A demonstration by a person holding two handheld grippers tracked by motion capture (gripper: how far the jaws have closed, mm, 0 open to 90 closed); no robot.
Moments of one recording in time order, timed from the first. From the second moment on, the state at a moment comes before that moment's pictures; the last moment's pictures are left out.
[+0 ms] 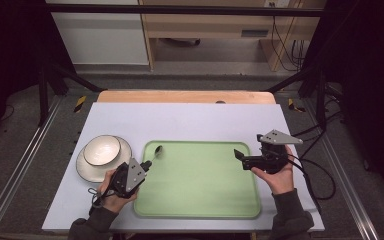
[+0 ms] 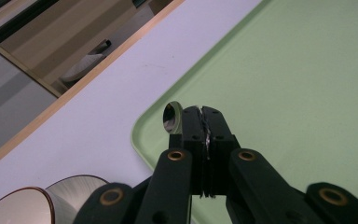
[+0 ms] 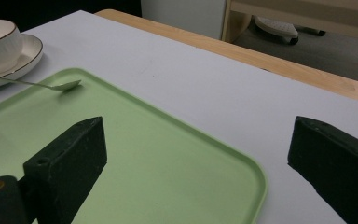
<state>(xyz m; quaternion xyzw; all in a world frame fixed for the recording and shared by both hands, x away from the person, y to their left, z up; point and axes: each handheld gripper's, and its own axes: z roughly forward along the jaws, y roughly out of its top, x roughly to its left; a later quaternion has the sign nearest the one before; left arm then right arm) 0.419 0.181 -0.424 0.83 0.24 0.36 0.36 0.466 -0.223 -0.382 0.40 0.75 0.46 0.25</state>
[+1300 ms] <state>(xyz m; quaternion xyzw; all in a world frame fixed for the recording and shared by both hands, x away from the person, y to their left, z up) 0.415 0.164 -0.433 0.85 0.19 0.37 0.32 0.465 -0.223 -0.381 0.40 0.75 0.46 0.25</state>
